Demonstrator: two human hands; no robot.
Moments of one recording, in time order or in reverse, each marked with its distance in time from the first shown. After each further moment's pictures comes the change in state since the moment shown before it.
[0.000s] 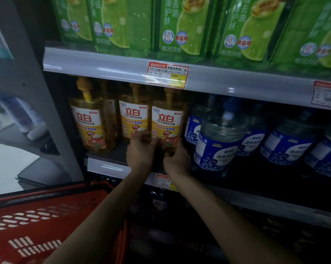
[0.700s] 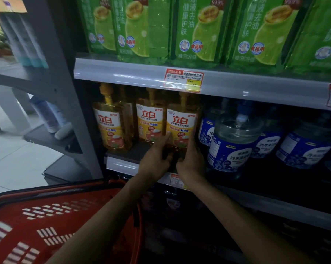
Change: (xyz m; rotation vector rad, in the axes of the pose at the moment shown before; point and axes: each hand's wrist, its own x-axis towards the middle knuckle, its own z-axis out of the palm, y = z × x) left_hand -0.015 -0.008 -0.037 0.278 -0.394 0.302; right_hand -0.015 0.001 -0.006 -0.130 -0.020 -0.237
